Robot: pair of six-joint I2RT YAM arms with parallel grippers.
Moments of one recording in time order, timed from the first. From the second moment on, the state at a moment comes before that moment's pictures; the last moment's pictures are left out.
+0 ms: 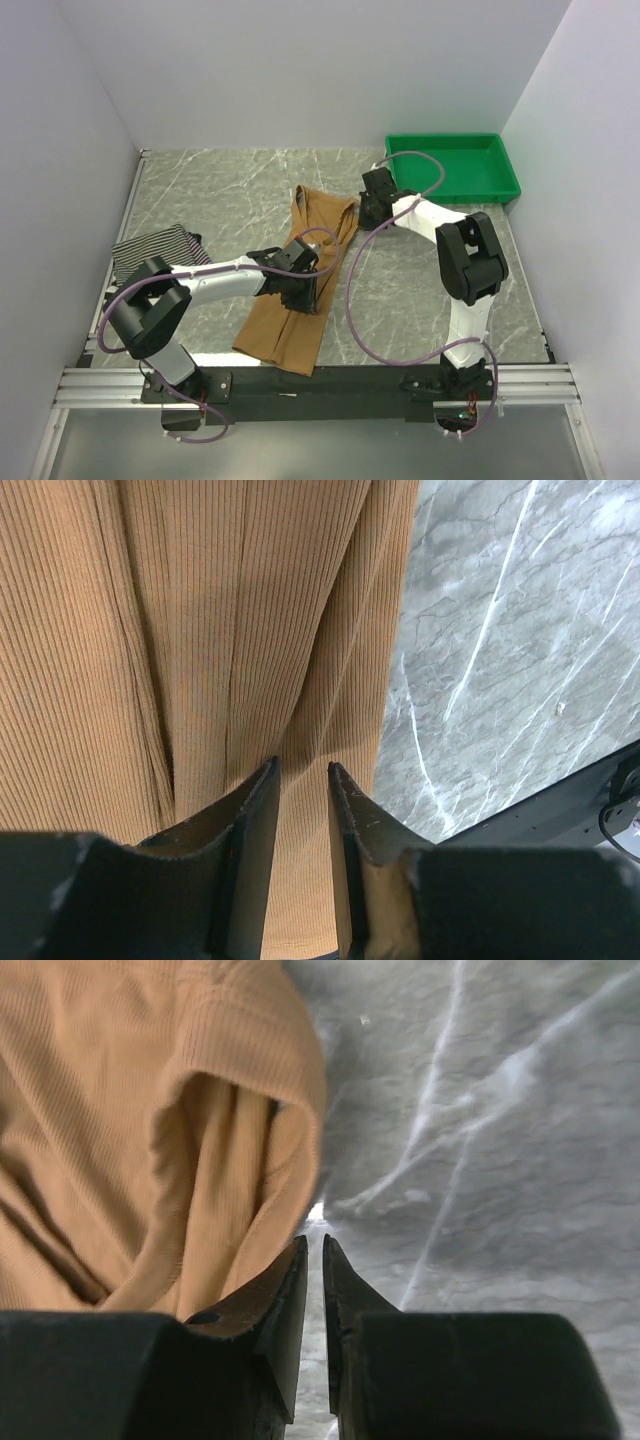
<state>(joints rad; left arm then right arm) -0.85 1.61 0.90 -0.38 0.14 -0.72 0.38 1.95 1.34 -0.35 0.07 0.47</state>
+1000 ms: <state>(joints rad) -0.85 1.61 0.88 -0.38 0.14 -0.73 0.38 2.22 1.64 -0.26 -0.07 0.55</state>
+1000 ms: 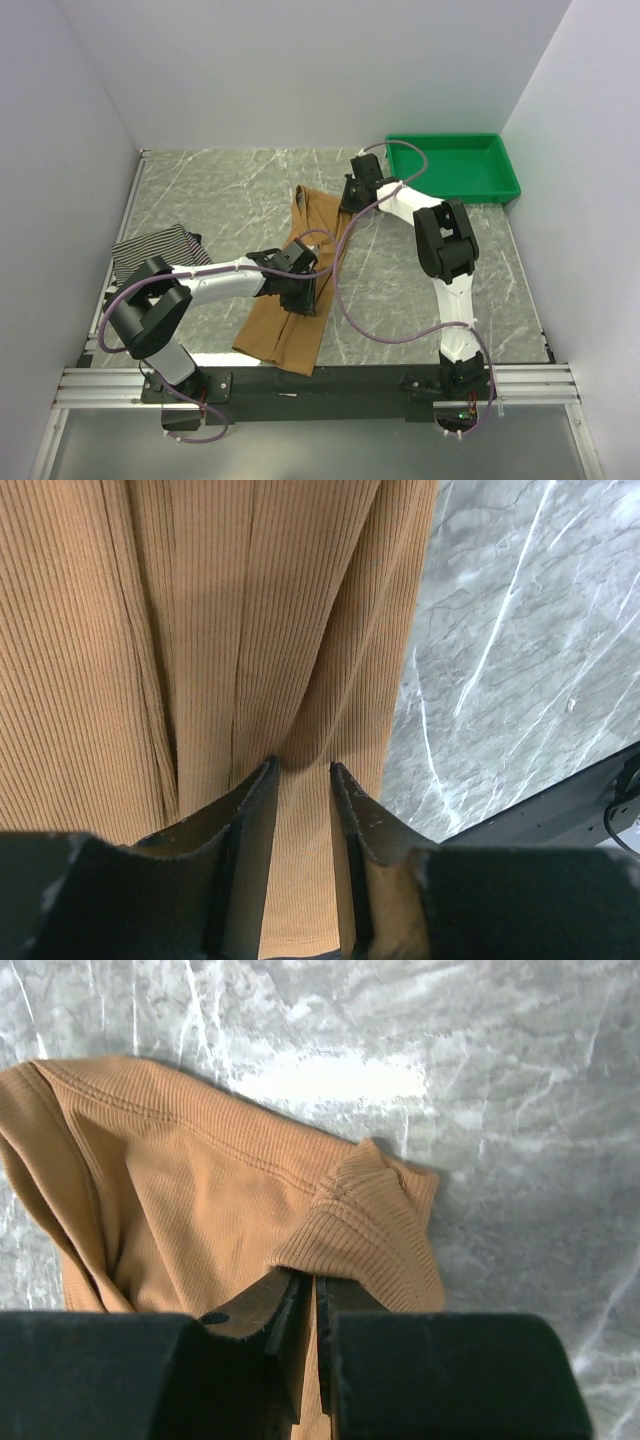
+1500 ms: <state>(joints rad) -0.63 1.37 0.96 -0.41 0.10 -0.78 0.38 2.07 1.61 -0.34 -0.11 0.58</state>
